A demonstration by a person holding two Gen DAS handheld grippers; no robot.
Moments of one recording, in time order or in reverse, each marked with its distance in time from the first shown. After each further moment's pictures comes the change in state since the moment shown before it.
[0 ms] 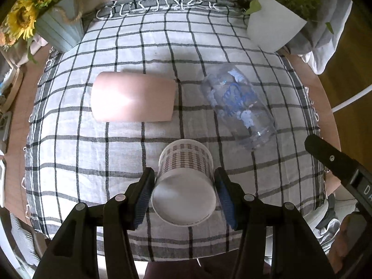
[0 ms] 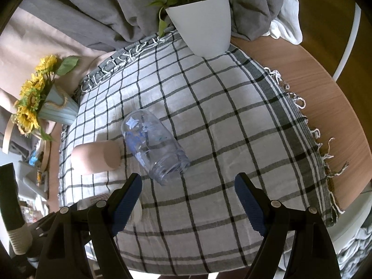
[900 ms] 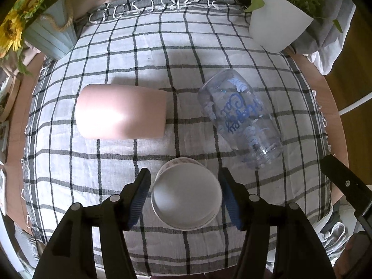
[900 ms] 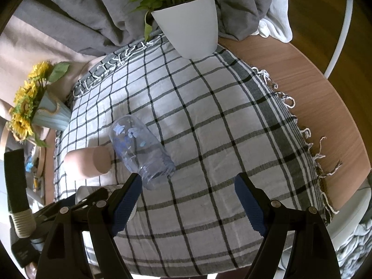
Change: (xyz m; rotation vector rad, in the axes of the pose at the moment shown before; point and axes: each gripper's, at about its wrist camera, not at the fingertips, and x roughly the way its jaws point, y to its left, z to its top) left arm 0.021 -0.011 0.020 0.014 -0.009 0.028; right arm -0.002 -0.014 0.004 0.028 -0.007 -0.029
